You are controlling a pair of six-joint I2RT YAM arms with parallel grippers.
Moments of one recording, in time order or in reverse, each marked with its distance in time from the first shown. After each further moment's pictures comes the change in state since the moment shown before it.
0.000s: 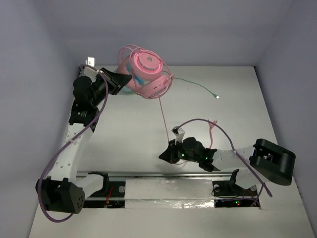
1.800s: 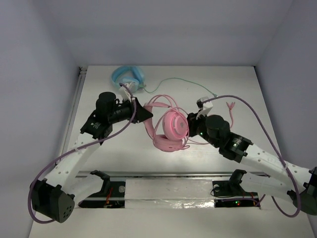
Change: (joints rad) left arm -0.279 -0.086 -0.189 -0.268 0.135 0.512; right arm -0.155 -0.472 0.386 -0.748 0.335 -0.364
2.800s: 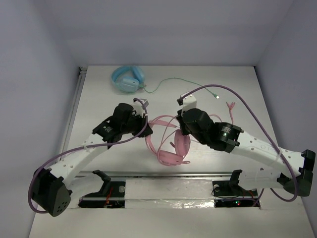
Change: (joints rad) left arm -0.190 0.051 -0.085 -0.174 -0.289 0.150; right arm 0.168 0.253 0.393 -0.435 0.269 -0.116
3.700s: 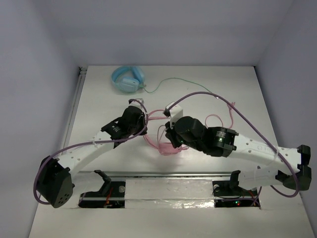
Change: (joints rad) left arm -0.074 0.106 -0.012 0.035 -0.421 -0.187; right arm 0.160 0.050 0.055 -0.018 -0.178 0.045
